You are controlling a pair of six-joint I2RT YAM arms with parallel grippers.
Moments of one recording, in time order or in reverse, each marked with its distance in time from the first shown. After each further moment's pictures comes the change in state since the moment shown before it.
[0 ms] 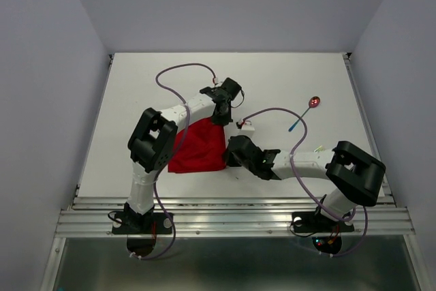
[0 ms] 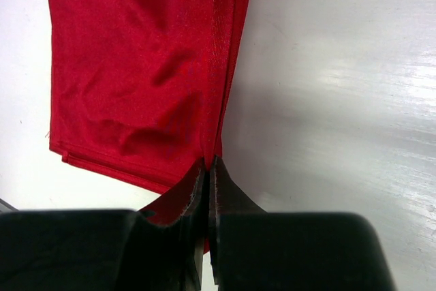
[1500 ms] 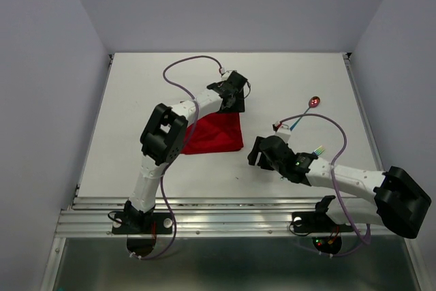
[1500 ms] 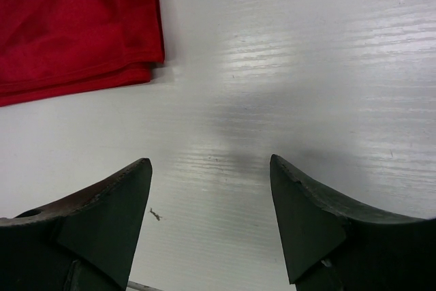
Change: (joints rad) left arm -0.002 0.158 0.177 0.136 -0.037 -0.005; right arm -0.167 -0.392 -0.209 -0.306 0.074 0.024
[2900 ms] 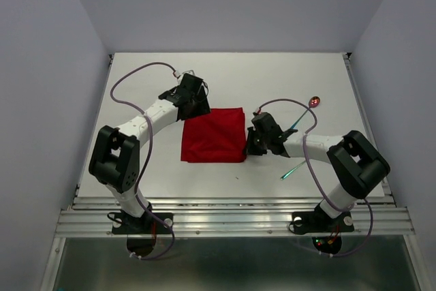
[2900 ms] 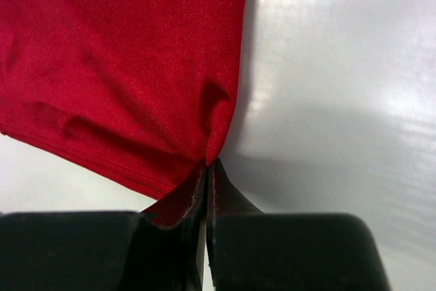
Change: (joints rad) left arm 0.193 -0.516 -0.507 0.072 0.070 -0.023; right arm -0.207 0.440 0.260 0.087 -0.451 -0.226
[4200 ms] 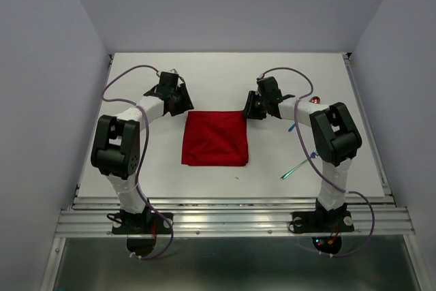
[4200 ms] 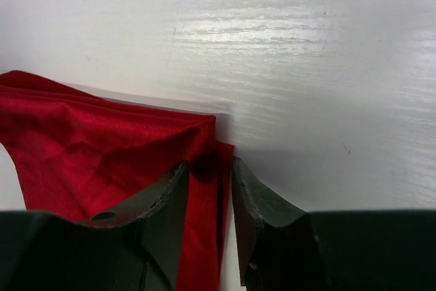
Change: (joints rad) left arm 0.225 0.100 -0.060 0.197 0.224 0.074; right arm -0.247 0.340 0.470 -0.061 -0.119 -0.127
